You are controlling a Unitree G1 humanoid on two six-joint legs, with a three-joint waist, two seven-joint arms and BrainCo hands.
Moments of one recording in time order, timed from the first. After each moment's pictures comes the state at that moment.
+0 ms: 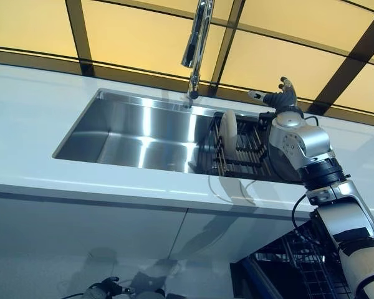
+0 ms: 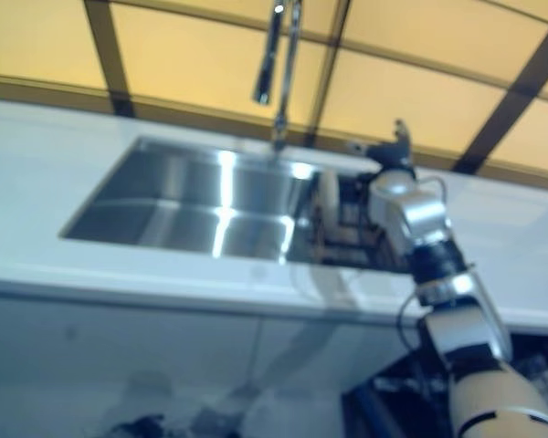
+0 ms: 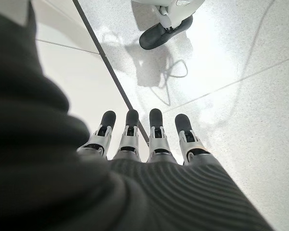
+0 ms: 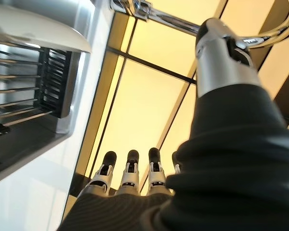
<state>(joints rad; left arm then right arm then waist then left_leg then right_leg) -0.03 0.37 -0.33 1.13 0.10 0.10 -0.05 -0.95 -0.53 0.26 0.41 0.54 0.57 -0.56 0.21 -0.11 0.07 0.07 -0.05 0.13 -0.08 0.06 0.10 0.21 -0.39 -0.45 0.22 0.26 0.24</state>
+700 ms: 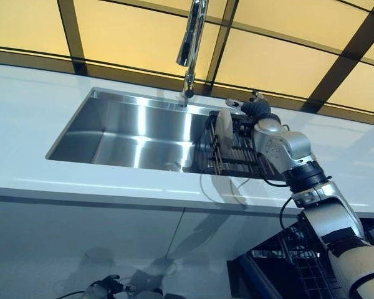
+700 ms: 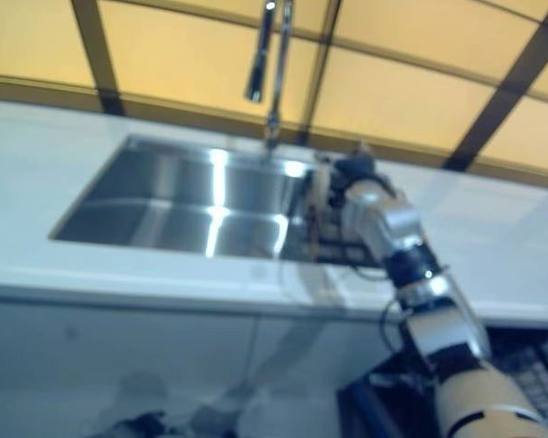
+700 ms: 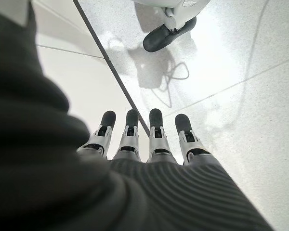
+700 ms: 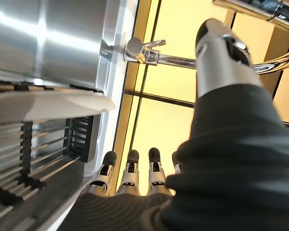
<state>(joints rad) -0.04 0.37 -0.34 1.13 0.10 0.10 -0.05 -0.95 -0.40 0.29 0.40 0.72 0.53 -0.62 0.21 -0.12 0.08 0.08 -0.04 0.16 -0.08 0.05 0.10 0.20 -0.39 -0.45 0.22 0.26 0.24</state>
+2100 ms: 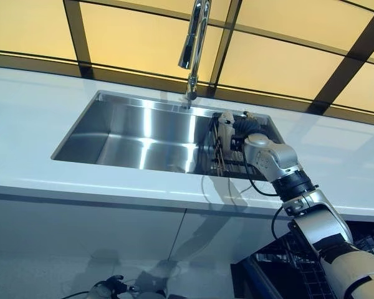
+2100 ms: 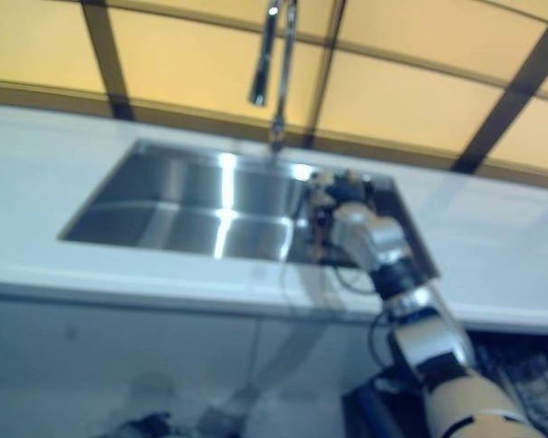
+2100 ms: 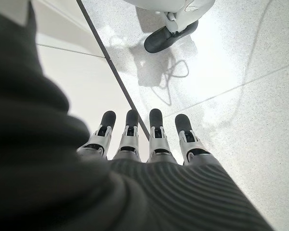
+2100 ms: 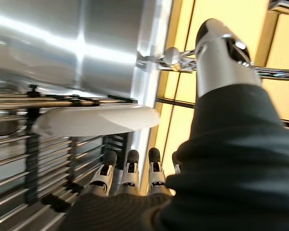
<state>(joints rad) -0.04 0.35 -0.34 1.13 0.09 0.12 -0.04 -0.86 -0.36 0.29 0.46 0.70 0.58 -0.59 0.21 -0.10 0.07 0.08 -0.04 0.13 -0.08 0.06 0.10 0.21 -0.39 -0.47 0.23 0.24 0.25</state>
